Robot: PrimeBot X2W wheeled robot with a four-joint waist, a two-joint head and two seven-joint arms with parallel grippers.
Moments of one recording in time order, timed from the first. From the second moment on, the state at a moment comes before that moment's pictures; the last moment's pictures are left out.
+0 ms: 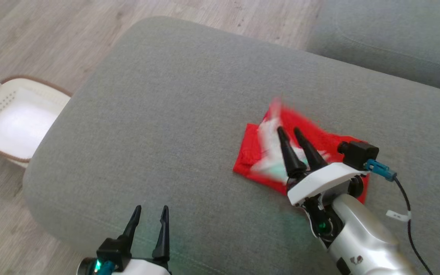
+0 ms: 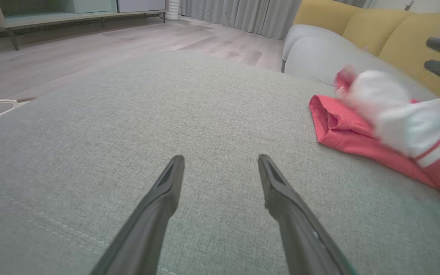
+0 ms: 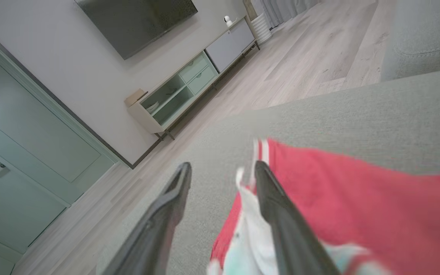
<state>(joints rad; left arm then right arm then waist) -0.01 0.05 -0.31 0.44 -0.29 -0.01 -0.25 -0.43 -0.08 0.54 0.67 0.83 0.13 -0.24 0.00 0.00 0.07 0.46</state>
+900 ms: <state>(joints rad) 0.03 0.05 -0.21 0.42 -0.22 -0.03 -0.25 -0.10 -0.06 0.01 0.59 0.22 0.13 -0.25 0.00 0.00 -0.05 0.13</state>
